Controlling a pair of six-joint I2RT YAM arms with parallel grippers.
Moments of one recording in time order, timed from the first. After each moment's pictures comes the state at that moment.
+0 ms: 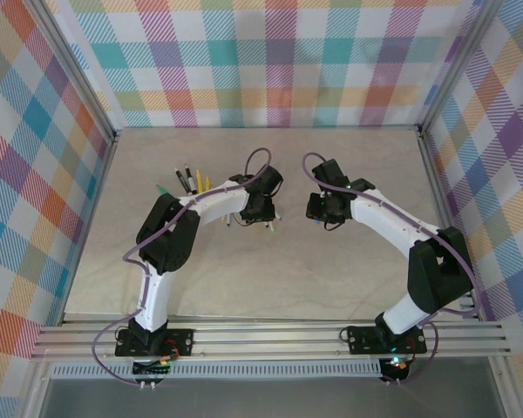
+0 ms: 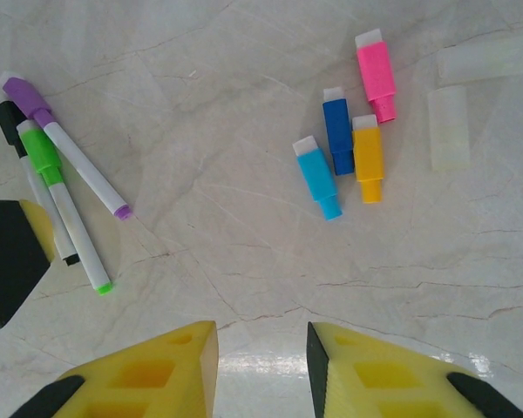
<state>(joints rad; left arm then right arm) -0.67 2.10 1.56 -0.71 -0.09 -0.72 0.49 1.57 1.15 -0.70 0.02 0.61</state>
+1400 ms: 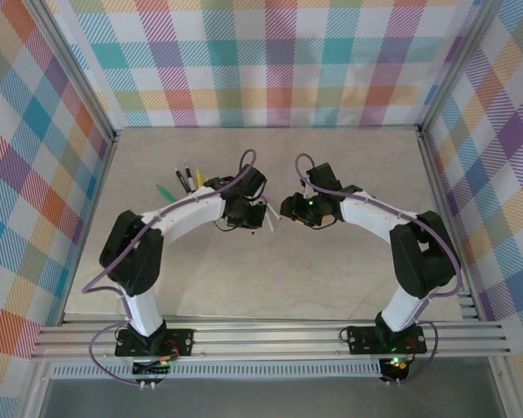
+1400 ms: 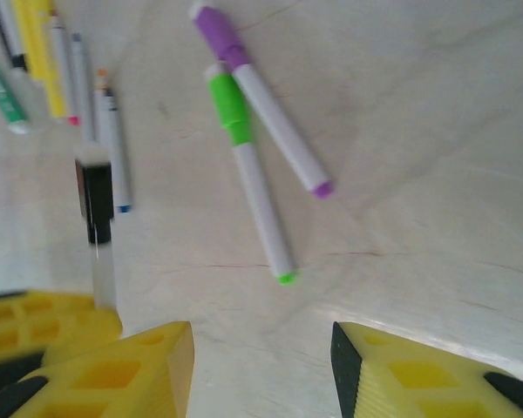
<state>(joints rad) -0.65 1.77 1.34 -0.74 0.10 -0.46 0.49 1.70 1.08 -0.34 -0.44 0.74</state>
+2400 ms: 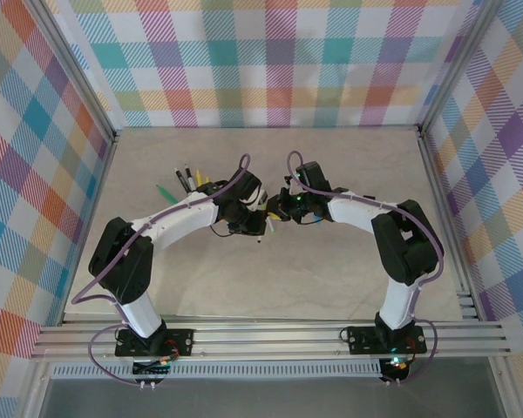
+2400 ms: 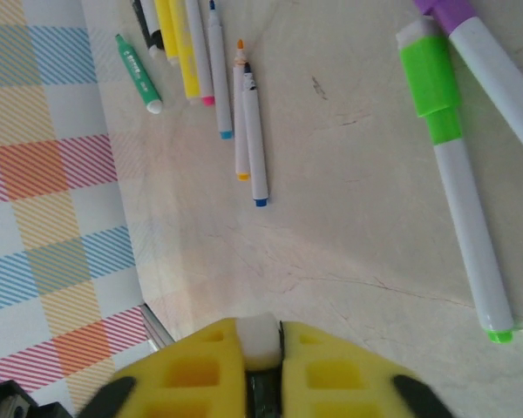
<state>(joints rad) -0.66 1.71 1.27 -0.71 0.27 -0.44 0.53 1.83 1.11 -0.09 -0.66 0.94</state>
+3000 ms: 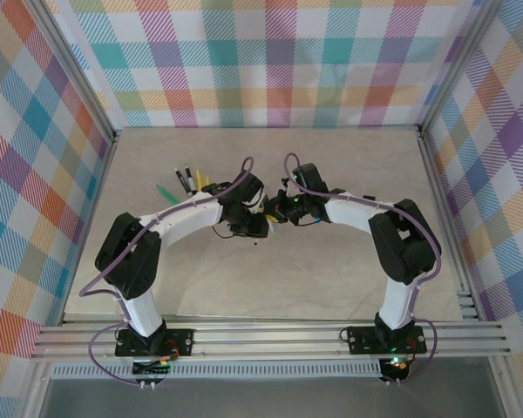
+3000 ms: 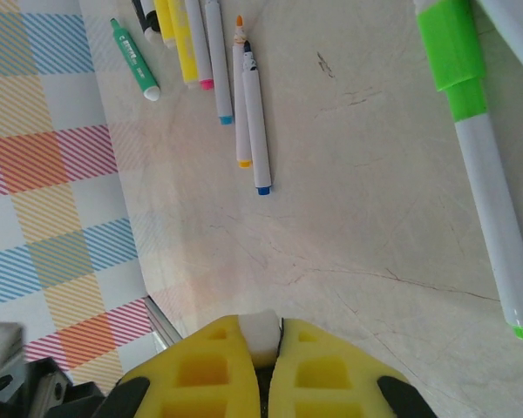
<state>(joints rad) -0.66 1.77 1.27 -0.70 0.27 -0.46 0.55 1.84 1.11 -0.07 -0.66 0.96</state>
